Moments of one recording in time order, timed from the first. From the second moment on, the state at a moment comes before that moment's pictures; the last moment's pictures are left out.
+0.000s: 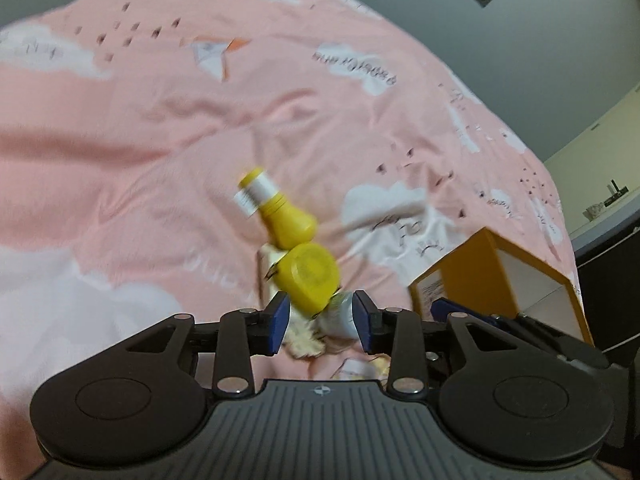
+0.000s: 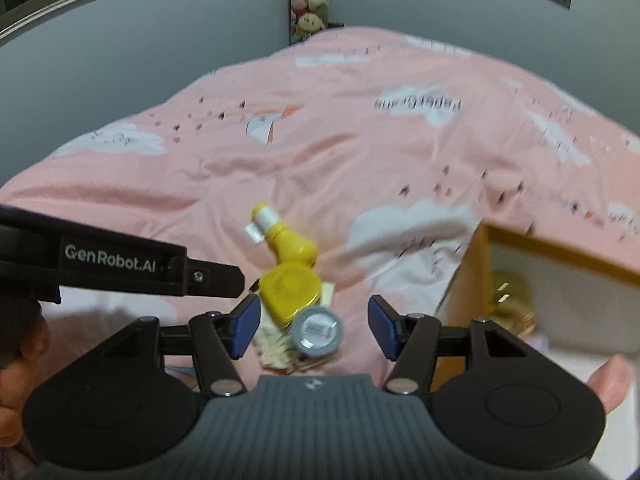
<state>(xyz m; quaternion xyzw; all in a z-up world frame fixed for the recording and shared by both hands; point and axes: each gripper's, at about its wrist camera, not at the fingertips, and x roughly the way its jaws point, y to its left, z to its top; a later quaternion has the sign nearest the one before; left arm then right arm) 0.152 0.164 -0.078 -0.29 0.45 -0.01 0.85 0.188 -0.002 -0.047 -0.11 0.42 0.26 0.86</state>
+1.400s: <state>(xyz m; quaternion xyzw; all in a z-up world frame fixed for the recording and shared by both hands) 0.183 0.180 -0.150 -0.38 0.41 0.04 0.83 0.223 0.025 -0.120 -0.10 0.43 0.22 0.87</state>
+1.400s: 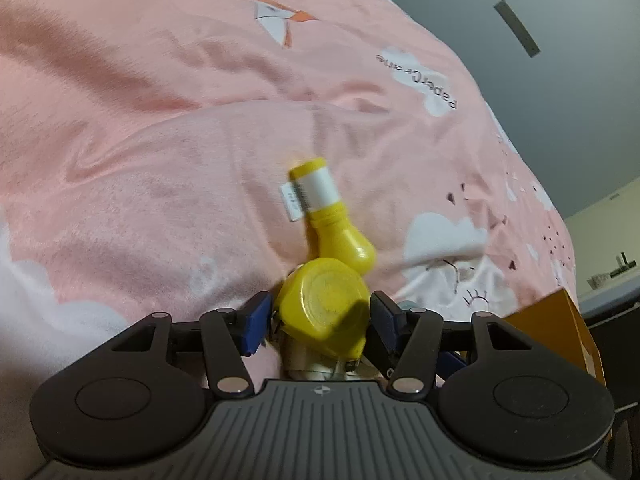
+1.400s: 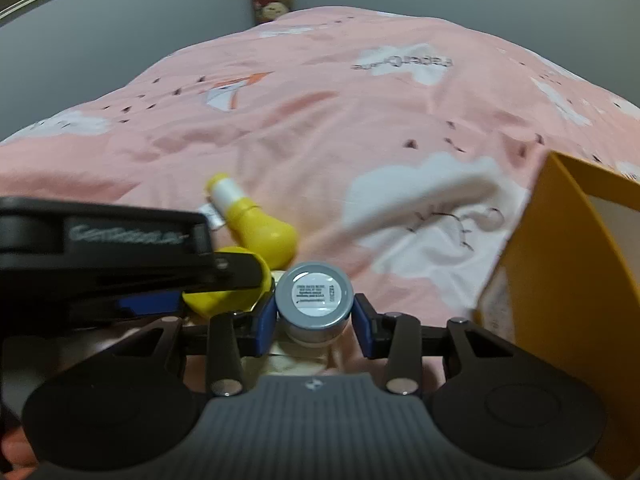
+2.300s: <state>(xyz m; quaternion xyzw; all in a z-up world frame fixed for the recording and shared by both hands) 0.155 0.173 -0.127 -0.35 0.43 0.04 0.83 0.208 0.020 -0.114 -0.09 0.44 0.24 0.86</state>
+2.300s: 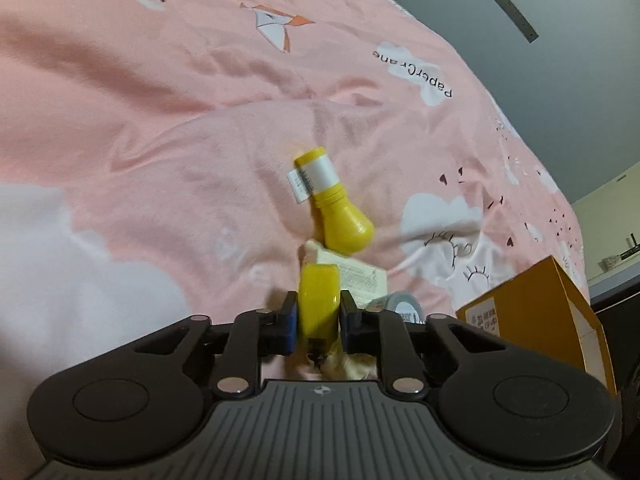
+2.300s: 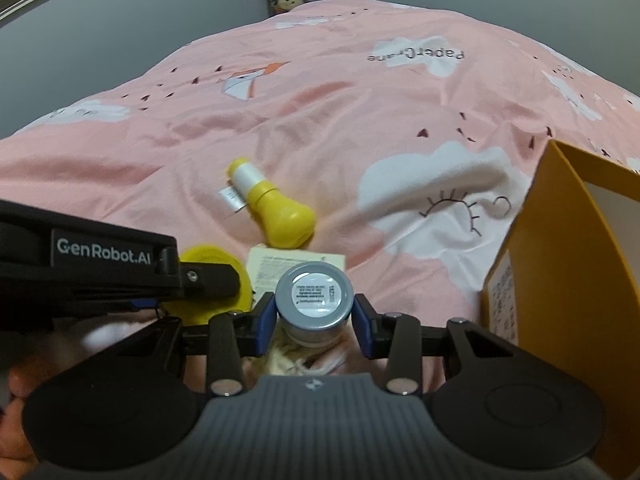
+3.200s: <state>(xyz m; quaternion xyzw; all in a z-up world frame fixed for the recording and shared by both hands) 0.148 0.171 -0.147 -0.33 0.43 0.04 0.84 0.201 0.010 -0.119 -0.08 0.45 0.24 0.86</state>
